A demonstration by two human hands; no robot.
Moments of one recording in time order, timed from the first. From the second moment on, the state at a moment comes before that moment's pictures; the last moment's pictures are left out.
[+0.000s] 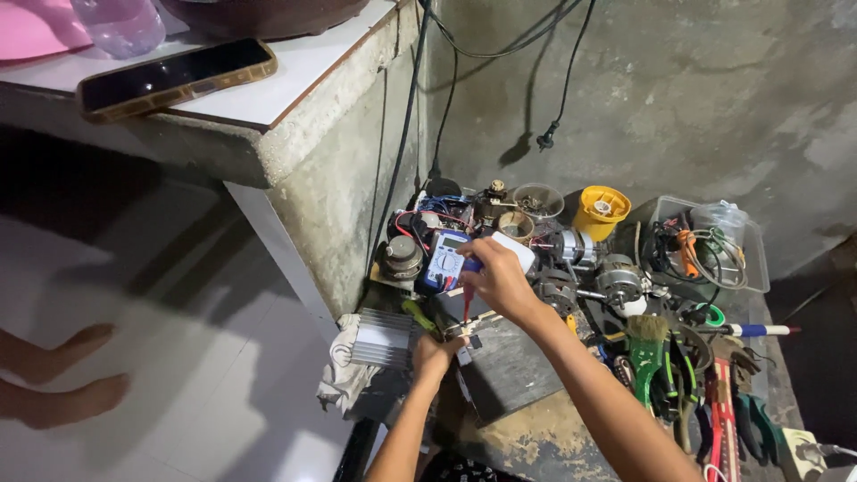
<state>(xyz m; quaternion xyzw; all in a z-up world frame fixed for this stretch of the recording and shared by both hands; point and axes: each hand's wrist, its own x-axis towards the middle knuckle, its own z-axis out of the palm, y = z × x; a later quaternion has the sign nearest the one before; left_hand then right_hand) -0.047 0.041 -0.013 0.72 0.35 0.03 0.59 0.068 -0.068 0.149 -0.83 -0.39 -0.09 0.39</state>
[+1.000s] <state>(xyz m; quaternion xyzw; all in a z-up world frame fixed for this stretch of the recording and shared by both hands) -0.013 0.045 -0.022 0.89 0.16 0.16 0.41 0.049 -0.075 0.175 -0.83 -0.44 -0.02 0.36</state>
